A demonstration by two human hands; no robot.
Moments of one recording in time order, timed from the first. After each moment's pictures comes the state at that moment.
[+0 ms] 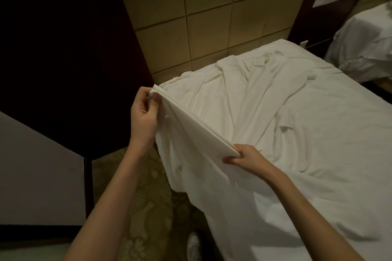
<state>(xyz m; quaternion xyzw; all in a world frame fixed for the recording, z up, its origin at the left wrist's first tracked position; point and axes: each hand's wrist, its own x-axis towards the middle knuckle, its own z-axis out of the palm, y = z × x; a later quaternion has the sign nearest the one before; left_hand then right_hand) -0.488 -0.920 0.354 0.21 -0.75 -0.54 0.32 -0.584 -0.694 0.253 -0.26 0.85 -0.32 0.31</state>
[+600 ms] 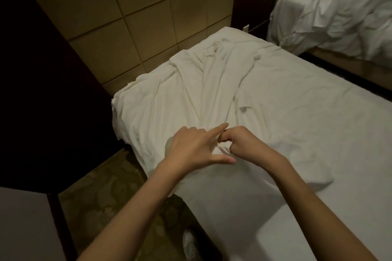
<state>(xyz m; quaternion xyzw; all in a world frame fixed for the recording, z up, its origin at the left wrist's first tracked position) -0.526 -0.781 0.331 -0.12 -0.99 -0.07 -0.08 -0.574 -0.630 0.309 -0.25 0.90 -0.30 0.20</state>
